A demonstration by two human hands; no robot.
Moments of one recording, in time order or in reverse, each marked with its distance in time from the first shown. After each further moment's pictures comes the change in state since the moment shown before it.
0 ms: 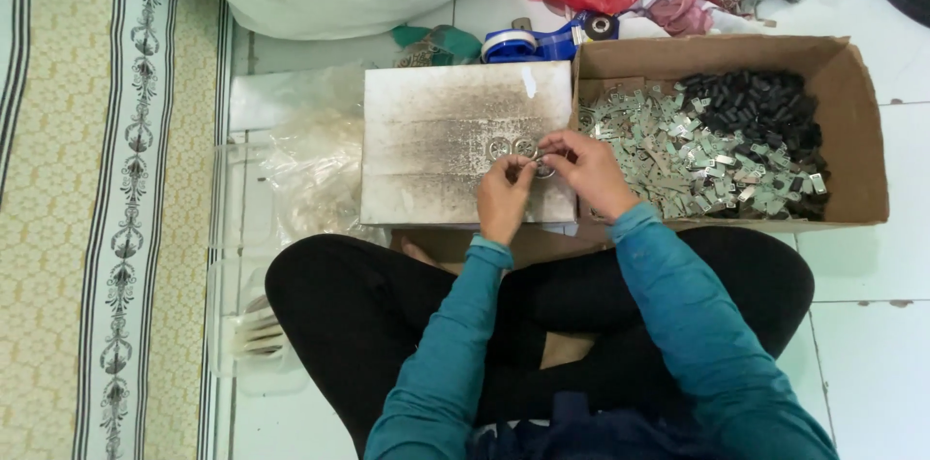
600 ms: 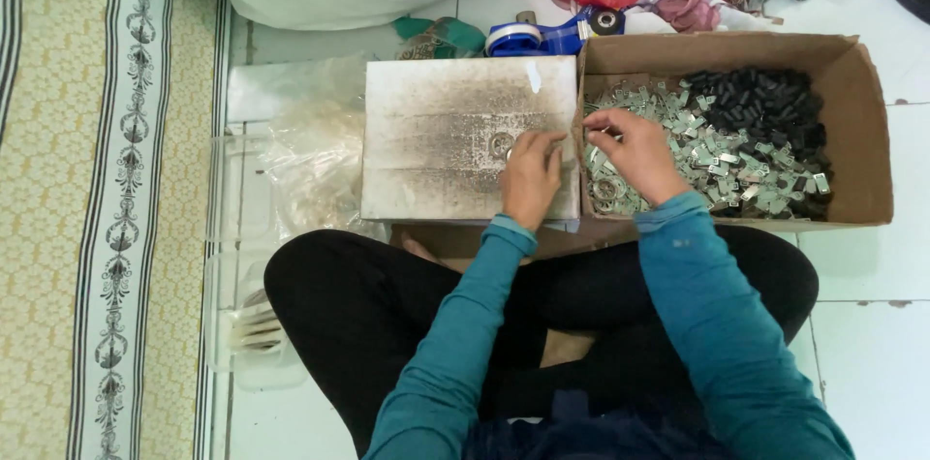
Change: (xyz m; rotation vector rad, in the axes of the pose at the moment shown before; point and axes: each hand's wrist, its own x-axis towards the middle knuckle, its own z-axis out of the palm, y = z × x) left_hand 0.022 -0.011 0.036 0.255 0.002 0.444; right_hand 0.006 0.014 -0.051 -0.162 0.040 0.075
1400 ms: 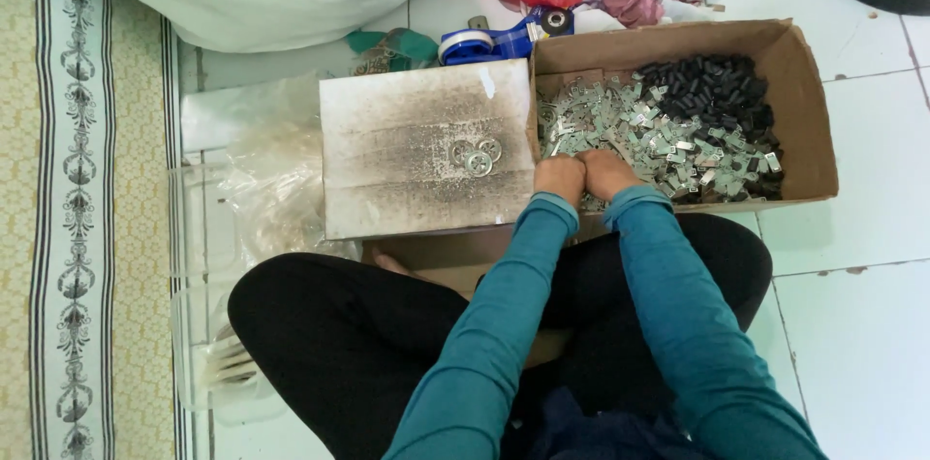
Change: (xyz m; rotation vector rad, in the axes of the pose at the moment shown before) left_hand 0.004 -0.052 0.207 0.893 -0.650 0.243; right_hand -0.019 0.095 0.021 -0.403 -0.441 0.396
